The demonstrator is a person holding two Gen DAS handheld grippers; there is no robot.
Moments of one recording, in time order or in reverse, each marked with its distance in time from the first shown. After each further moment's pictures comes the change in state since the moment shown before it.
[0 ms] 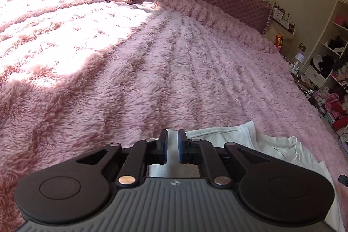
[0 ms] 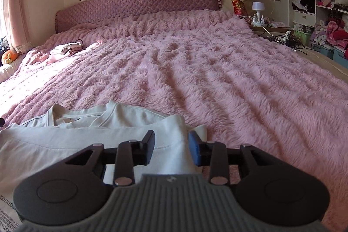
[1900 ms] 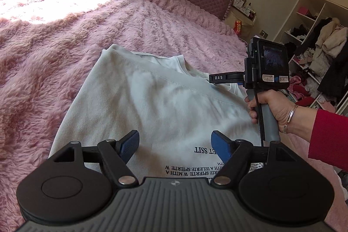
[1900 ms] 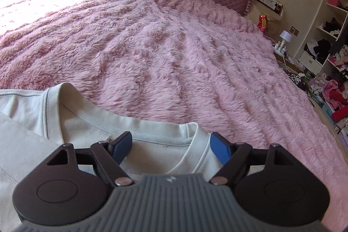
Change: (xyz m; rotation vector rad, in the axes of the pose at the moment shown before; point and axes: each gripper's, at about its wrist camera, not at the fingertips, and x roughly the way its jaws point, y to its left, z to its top) left arm -0.087 -0.047 -0.128 0.028 0.040 -0.163; right arm 0.166 0.198 0.033 -0.387 0.178 -0.238
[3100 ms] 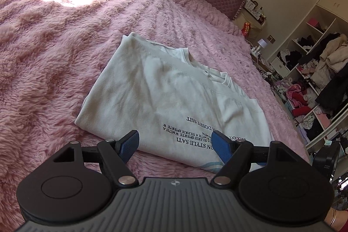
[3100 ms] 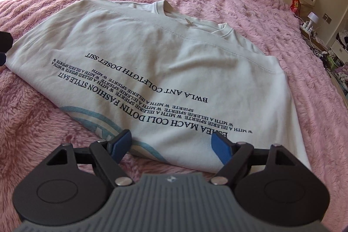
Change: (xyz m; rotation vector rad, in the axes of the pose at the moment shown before) left arm -0.070 -0.003 -0.017 -0.126 0.042 0.014; right arm -0.226 0.001 -0.181 -0.069 0.130 0.230
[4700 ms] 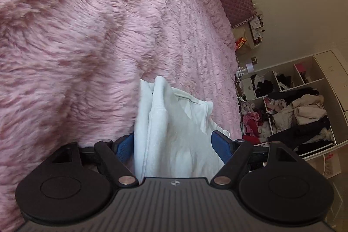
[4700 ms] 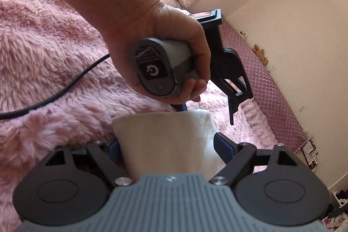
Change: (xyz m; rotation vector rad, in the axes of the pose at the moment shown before) left arm 0.201 0.146 0.161 -0.398 0.192 -0.328; right arm 0.024 0.253 0.048 -0.706 -0.533 -0.110
